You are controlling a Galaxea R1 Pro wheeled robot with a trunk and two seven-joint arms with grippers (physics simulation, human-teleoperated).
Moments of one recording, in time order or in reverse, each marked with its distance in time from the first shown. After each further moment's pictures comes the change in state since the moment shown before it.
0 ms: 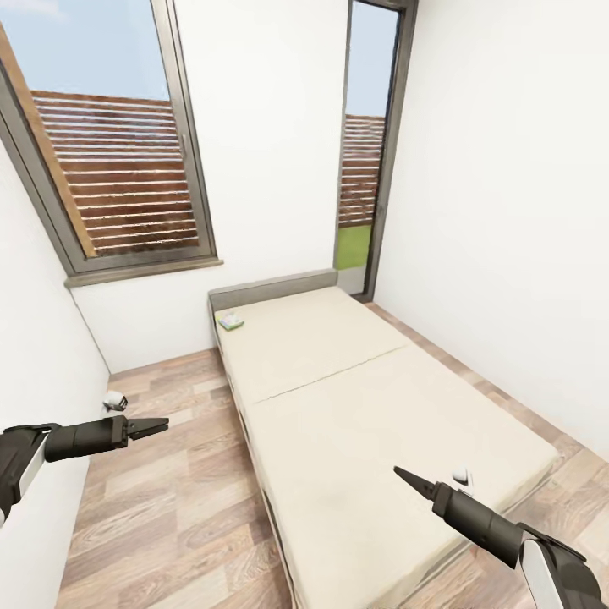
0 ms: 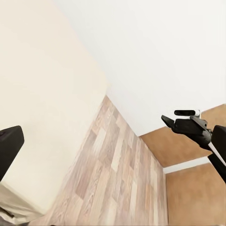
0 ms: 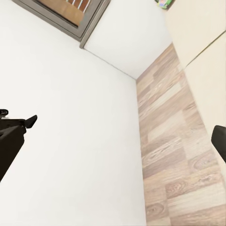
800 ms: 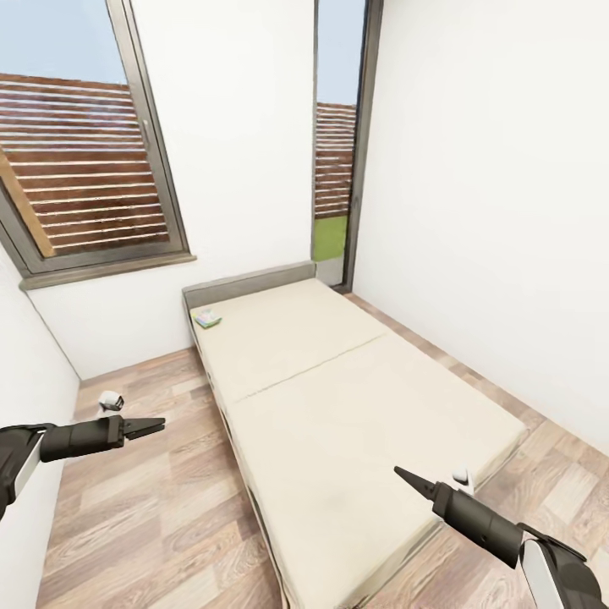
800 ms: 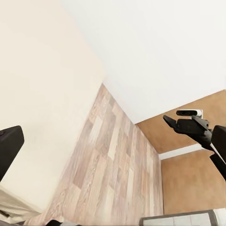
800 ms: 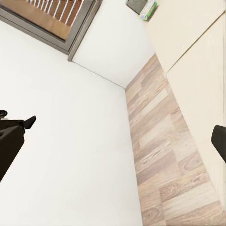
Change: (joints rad) left arm 0.000 0.013 -0.001 0.001 0.002 0.000 0.000; right arm 0.000 0.000 -0.002 0.000 -0.001 0.003 -0.003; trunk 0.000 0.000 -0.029
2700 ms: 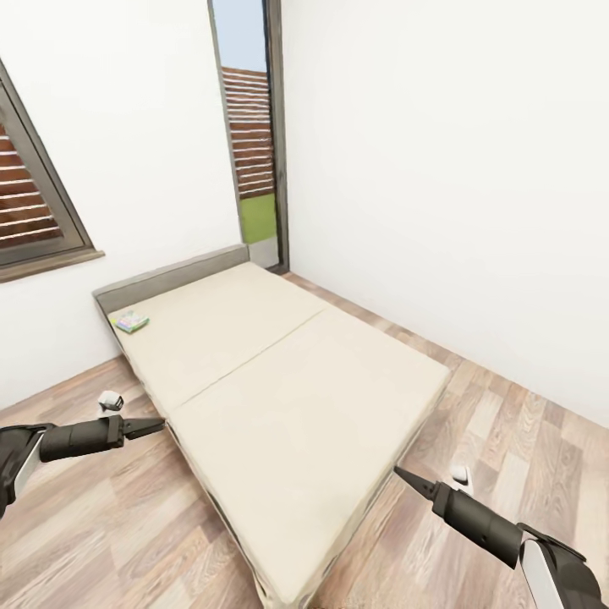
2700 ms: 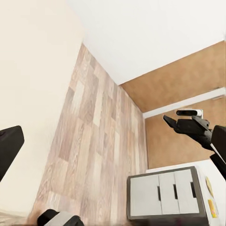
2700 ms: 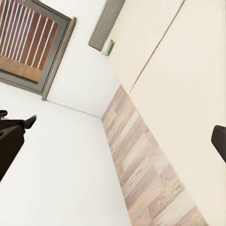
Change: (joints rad) left arm 0.000 0.000 0.000 0.000 -0.001 0.000 0.000; right arm 0.000 0.000 0.002 0.000 -0.001 0.000 0.000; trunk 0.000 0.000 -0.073
